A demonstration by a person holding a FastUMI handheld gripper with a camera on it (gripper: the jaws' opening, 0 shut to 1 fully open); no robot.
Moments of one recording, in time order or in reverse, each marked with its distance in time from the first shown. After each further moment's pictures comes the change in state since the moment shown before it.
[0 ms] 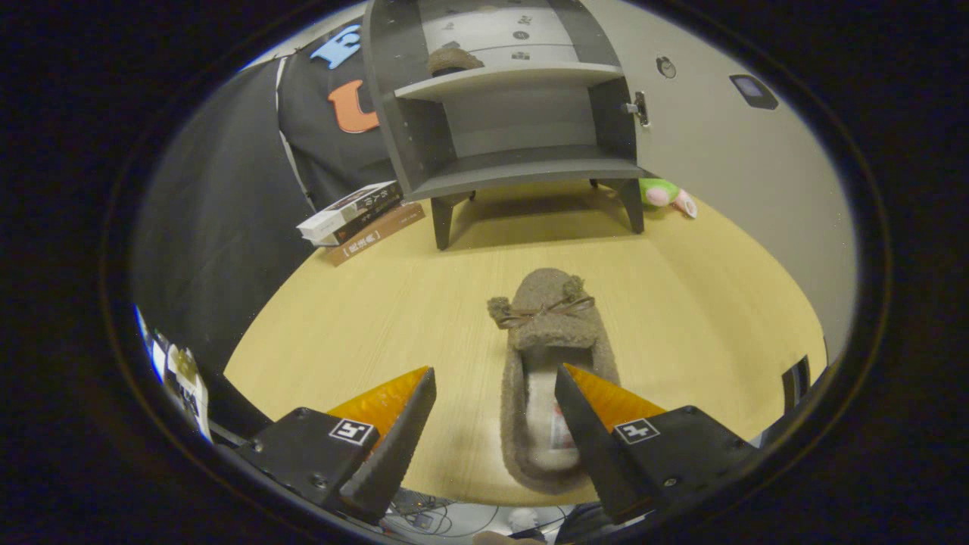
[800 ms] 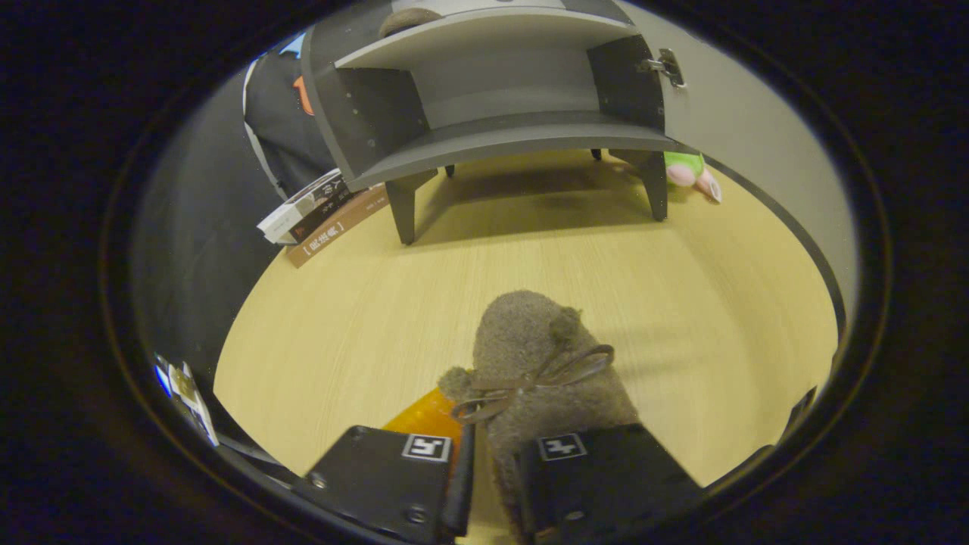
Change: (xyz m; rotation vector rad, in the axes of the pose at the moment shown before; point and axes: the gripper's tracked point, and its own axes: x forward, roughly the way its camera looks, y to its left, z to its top) arm 0.069 -0.023 0.019 0.047 0.152 0.005
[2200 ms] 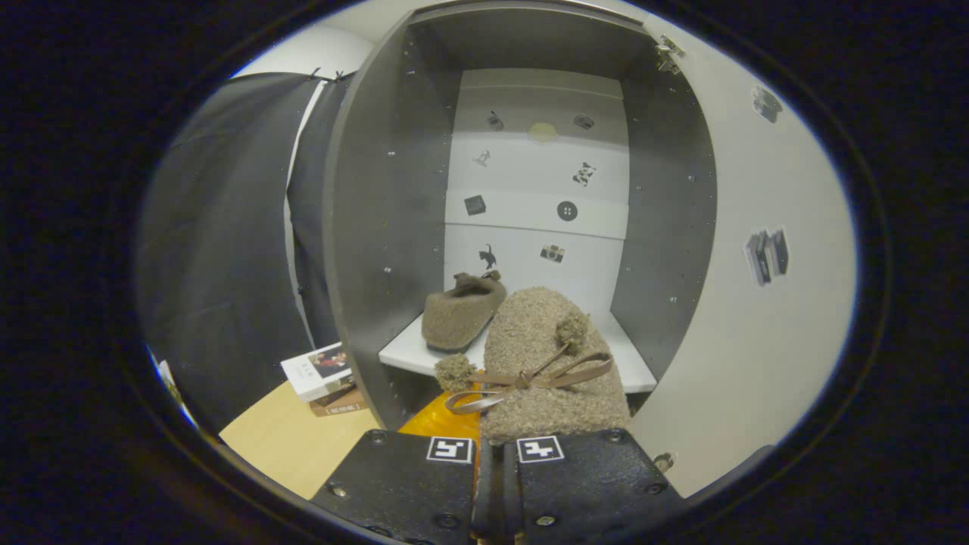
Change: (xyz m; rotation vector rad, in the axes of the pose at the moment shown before) arm -0.200 0.070 0.360 -0.286 -0.568 -0.082
